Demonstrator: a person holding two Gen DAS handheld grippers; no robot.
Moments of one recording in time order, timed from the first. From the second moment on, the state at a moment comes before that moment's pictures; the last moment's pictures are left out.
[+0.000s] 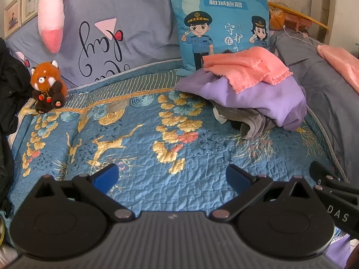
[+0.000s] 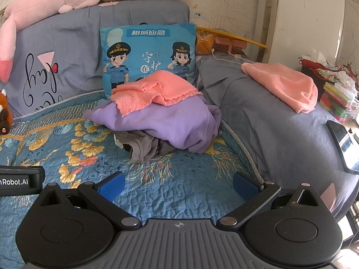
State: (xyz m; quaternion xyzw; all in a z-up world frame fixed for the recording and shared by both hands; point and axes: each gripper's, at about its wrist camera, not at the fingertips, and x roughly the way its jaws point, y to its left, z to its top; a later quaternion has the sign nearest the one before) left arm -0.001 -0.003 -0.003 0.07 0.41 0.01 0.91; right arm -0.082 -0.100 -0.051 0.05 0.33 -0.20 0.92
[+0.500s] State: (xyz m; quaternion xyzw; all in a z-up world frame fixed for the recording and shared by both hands) left arm 0.000 -0.002 -0.004 0.07 0.41 0.01 0.91; right arm -0.081 -0.100 -0.052 0.05 0.34 -0.20 0.92
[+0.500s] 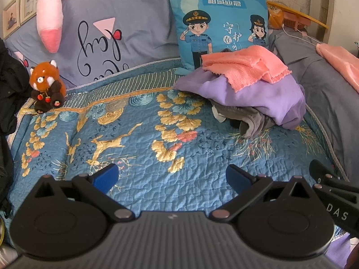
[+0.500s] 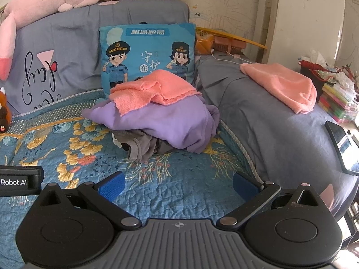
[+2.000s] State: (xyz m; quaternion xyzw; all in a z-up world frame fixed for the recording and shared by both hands) left arm 0.100 -0.024 -0.020 0.08 0.28 -0.08 0.95; right arm 0.000 -0.147 -0.054 0.01 0.24 -0.15 0.96
